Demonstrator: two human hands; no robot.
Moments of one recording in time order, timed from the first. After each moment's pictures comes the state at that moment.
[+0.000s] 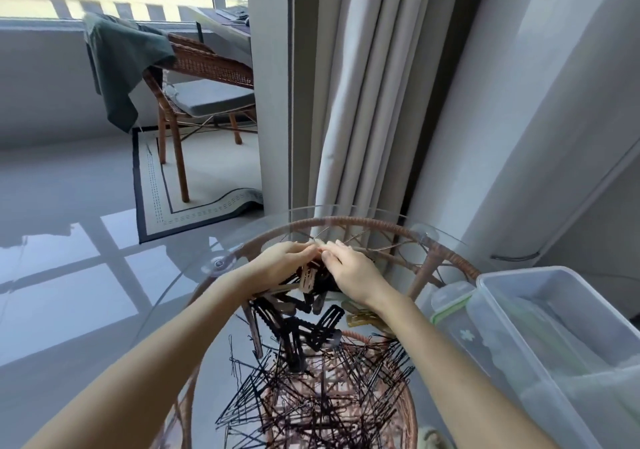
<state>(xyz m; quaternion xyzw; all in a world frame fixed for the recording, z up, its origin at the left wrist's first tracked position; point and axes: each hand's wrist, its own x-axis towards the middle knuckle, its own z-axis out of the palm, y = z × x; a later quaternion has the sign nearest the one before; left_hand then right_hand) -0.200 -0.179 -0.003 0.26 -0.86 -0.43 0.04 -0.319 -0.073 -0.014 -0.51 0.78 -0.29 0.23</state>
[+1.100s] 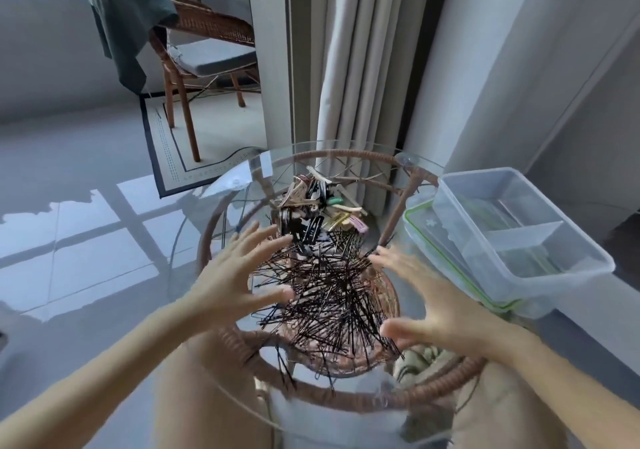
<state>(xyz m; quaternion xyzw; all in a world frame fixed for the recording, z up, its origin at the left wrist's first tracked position) -0.031 -0.035 0.003 0.23 -0.95 -0.21 0.08 -0.250 0.171 0.023 -0.61 0.72 -0.19 0.26</state>
